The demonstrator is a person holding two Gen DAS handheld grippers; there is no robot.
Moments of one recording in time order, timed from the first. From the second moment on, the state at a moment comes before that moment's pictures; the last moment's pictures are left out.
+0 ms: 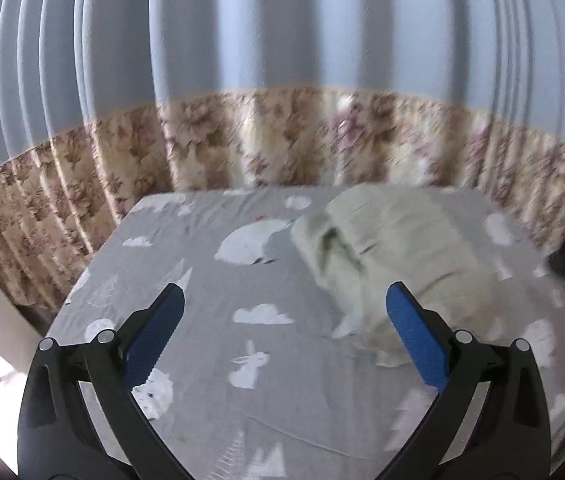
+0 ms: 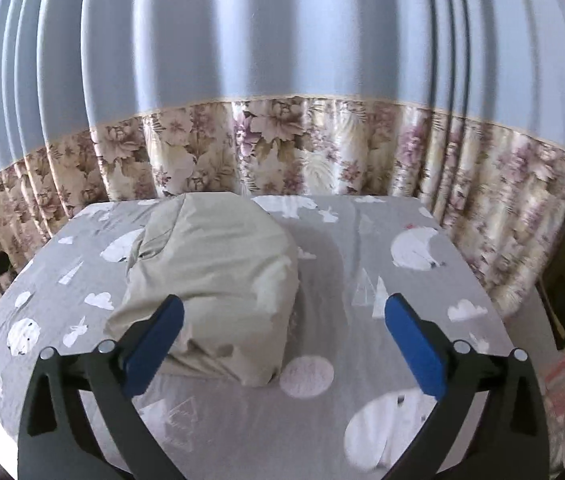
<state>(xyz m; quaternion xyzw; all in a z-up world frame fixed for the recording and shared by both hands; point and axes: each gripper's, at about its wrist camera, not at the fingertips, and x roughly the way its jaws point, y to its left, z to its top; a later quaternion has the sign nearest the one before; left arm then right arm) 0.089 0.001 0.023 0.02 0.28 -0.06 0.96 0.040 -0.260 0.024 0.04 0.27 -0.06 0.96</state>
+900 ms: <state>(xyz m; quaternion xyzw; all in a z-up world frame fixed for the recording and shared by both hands) 0.018 -0.015 0.042 0.05 0.26 -0.03 0.96 -0.026 -0.216 0.049 0.06 0.25 -0.14 0.95</state>
